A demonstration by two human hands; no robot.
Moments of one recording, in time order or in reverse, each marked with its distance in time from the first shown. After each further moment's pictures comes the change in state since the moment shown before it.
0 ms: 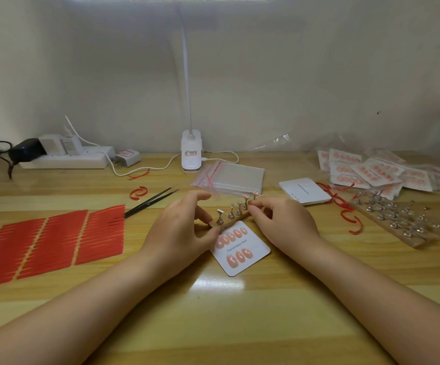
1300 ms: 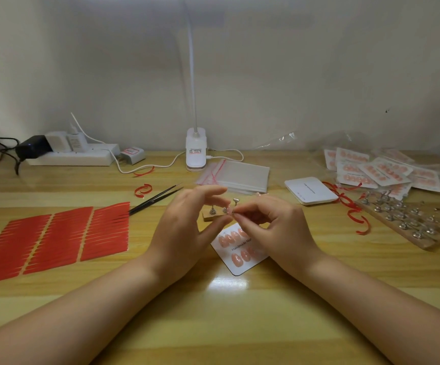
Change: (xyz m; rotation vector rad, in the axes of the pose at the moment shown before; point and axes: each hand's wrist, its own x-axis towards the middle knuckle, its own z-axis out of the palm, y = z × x) left_hand -0.004 0.006 0.000 -0.121 0.233 0.386; right_hand -0.021 -0.024 0.007 0.458 0.184 -0.419
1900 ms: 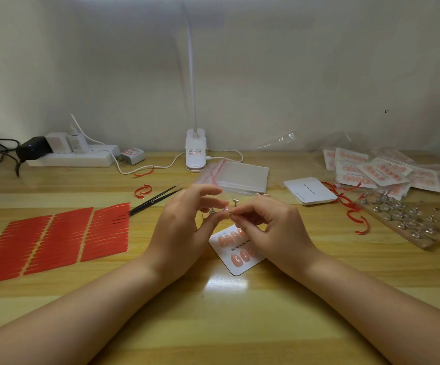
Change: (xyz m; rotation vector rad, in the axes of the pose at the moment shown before) left_hand 0.001 -0.001 0.001 -0.061 0.027 -0.085; right_hand -0.001 0.003 0.001 -0.025 -0.013 -0.067
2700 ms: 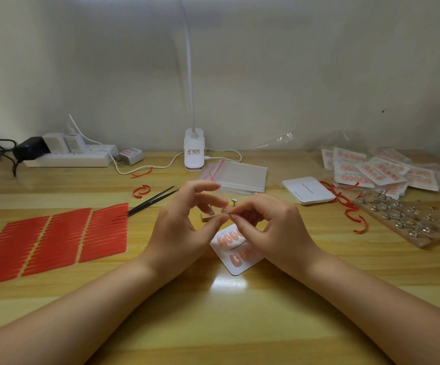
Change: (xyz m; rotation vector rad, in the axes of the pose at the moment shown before) left_hand 0.001 0.006 -0.004 -0.173 -0.013 -0.088; right_hand 0.004 -0.013 -0.006 -0.039 -0.027 0.017
